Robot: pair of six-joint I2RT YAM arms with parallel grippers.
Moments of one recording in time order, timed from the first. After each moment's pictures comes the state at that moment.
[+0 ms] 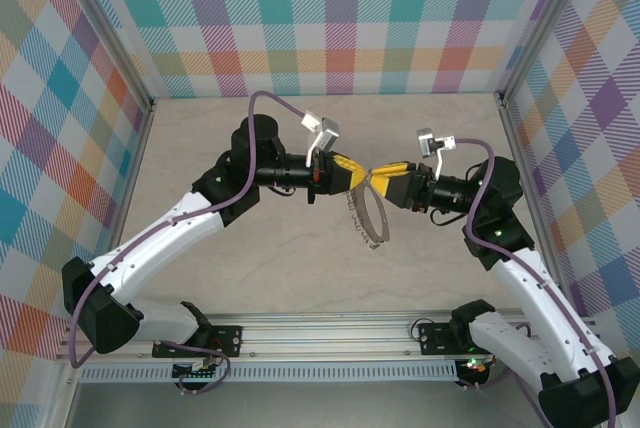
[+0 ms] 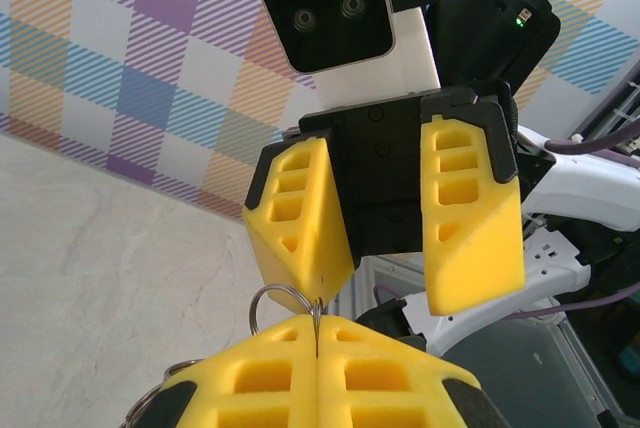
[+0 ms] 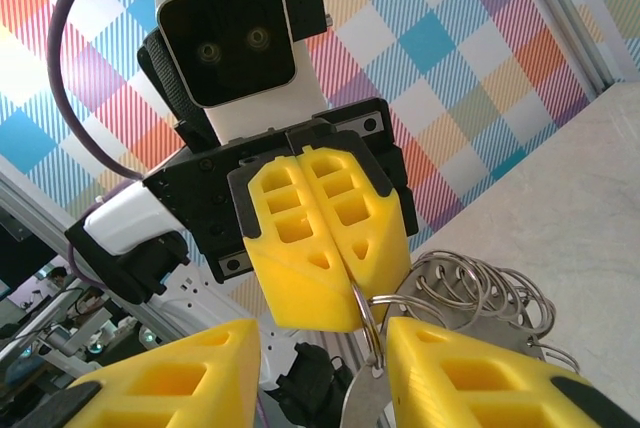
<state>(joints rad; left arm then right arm) -0.74 1.32 1.27 -0.09 0.80 -0.29 0.37 0.84 0.82 0.17 -0.97 0.77</state>
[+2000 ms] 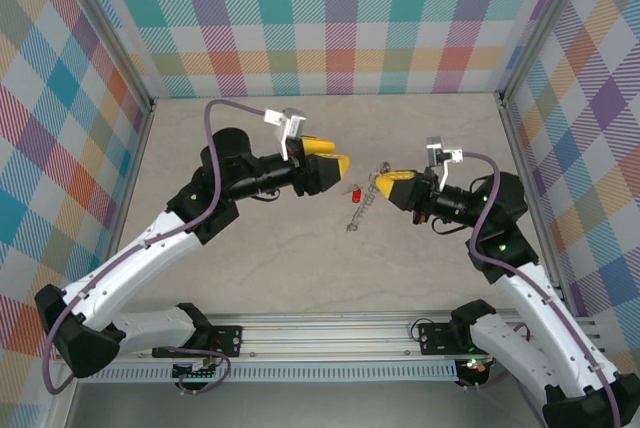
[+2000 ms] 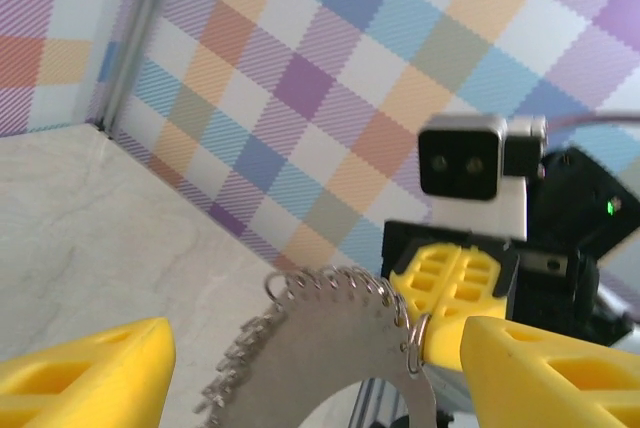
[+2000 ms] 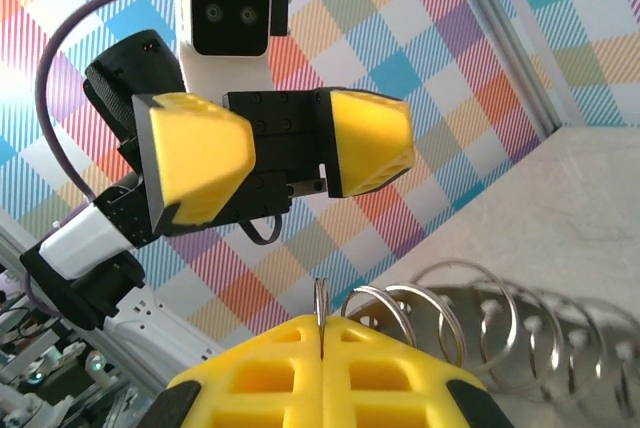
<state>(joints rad) -0.74 1.15 1.17 -0.03 0.43 -0.53 0.40 0.73 0.73 0.18 -0.84 0.72</state>
